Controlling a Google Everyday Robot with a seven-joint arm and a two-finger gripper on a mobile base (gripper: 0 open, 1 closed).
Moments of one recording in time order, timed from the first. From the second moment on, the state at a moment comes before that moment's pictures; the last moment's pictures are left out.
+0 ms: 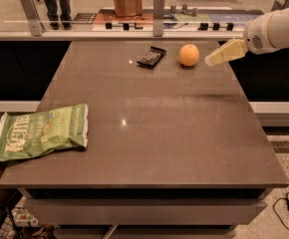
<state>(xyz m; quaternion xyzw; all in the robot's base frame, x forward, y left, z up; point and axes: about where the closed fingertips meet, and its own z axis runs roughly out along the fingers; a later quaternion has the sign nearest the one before) 0.699 -0.248 0.933 -0.35 0.81 0.04 0.47</state>
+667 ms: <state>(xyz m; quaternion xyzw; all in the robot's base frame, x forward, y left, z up) 0.740 -0.206 0.921 -0.36 0.79 0.10 0.49</state>
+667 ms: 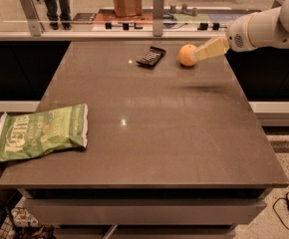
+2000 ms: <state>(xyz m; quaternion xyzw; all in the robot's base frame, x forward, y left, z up) 0.766 -0.169 0.869 -0.36 0.79 0.15 0.47</state>
